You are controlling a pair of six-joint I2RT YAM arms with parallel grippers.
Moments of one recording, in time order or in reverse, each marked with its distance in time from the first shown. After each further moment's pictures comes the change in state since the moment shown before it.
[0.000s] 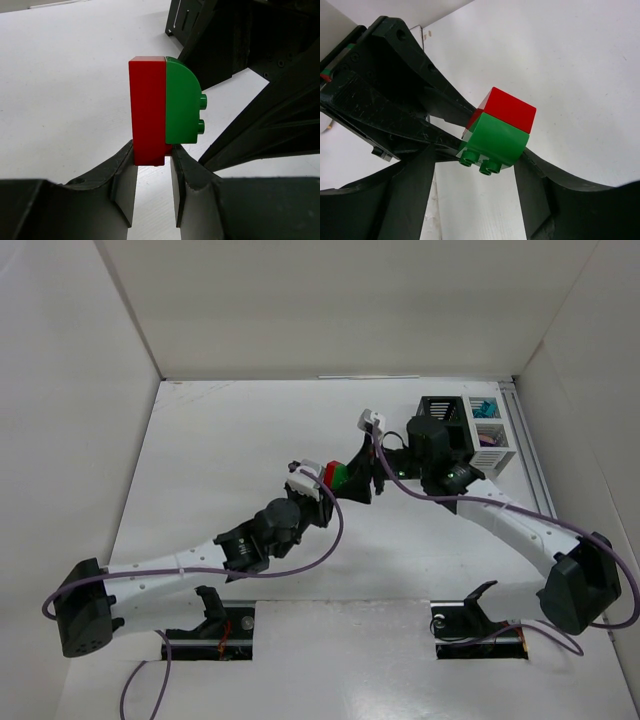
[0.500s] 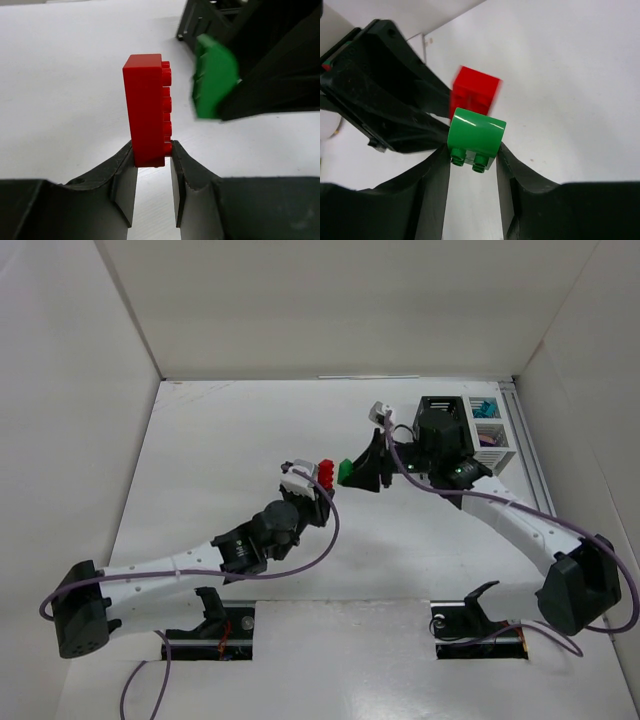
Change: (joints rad) left arm -0.013 -0.022 -0.004 0.003 -0.037 -0.043; right arm -0.055 0.000 0.009 0.009 -0.057 0.027
